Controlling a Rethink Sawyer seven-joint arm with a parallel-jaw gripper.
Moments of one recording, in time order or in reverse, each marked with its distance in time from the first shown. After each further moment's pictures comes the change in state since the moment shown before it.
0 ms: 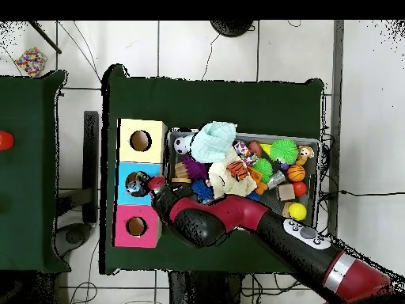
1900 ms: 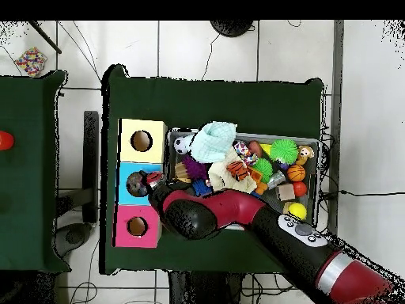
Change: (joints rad) arm 0.125 -0.151 -0.097 -0.023 0.144 0.078 0.000
